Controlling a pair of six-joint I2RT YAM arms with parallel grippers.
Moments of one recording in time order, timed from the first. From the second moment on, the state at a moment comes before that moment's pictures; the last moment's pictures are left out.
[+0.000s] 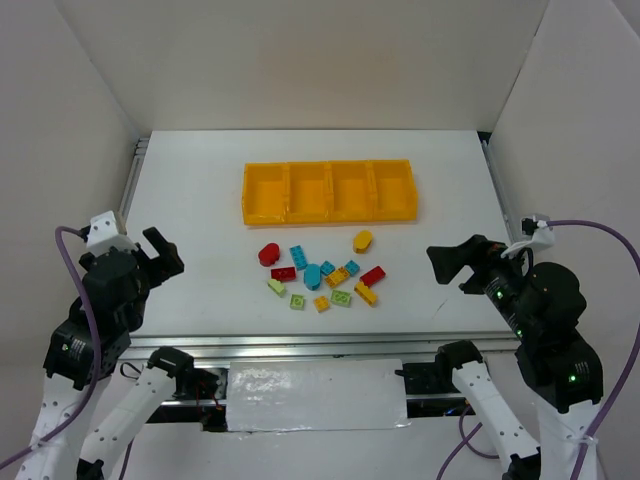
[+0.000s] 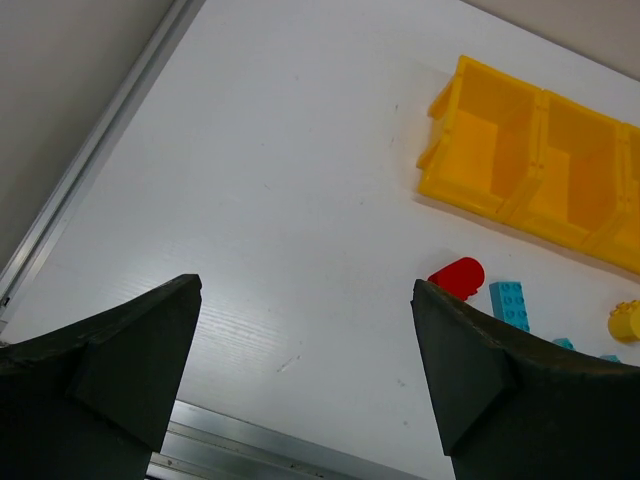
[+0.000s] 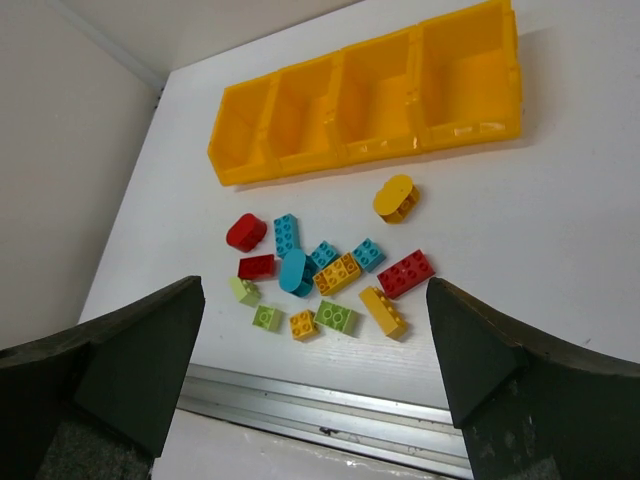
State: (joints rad) left arm -0.32 0.50 1.02 -0.90 -0.54 -0.45; right arm 0.20 0.47 1.17 -0.92 -0.07 0.49
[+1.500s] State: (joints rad) left arm -0.33 0.51 0.86 -0.77 -0.38 -0.45; right arm 0.54 1.60 0.88 -0.48 0.37 1.02
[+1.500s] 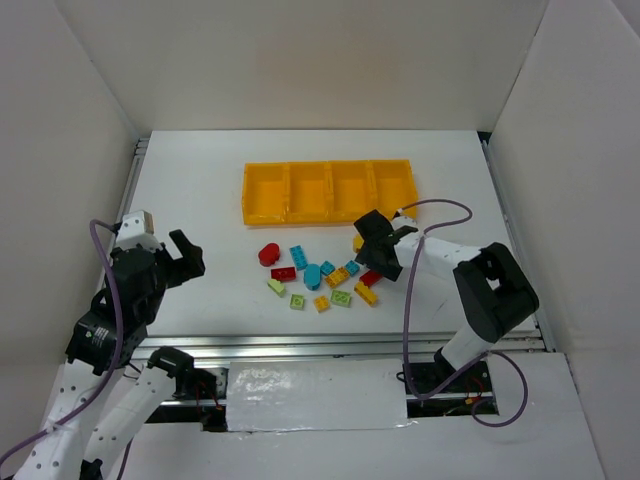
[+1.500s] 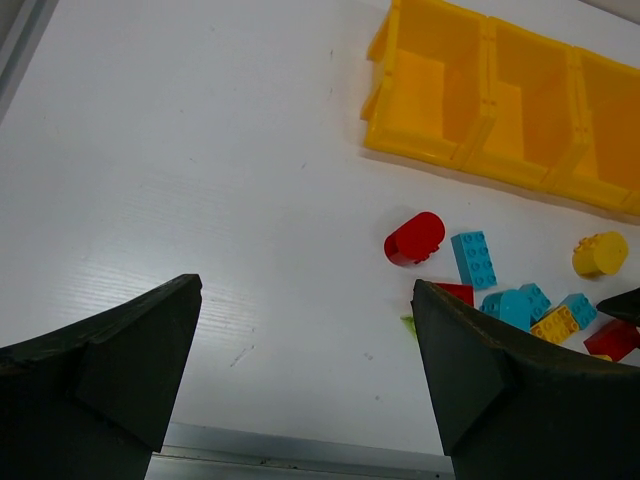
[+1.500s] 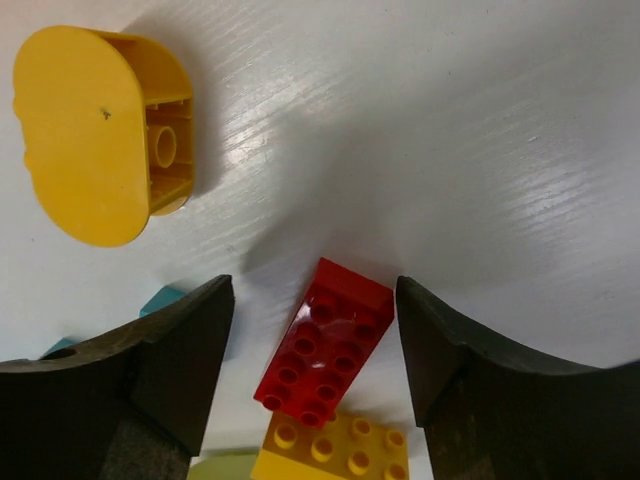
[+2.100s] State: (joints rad) left arm -0.35 0.50 0.86 -0.77 -0.37 -0.45; right arm 0.55 1.59 0.86 -0.45 0.43 1.17
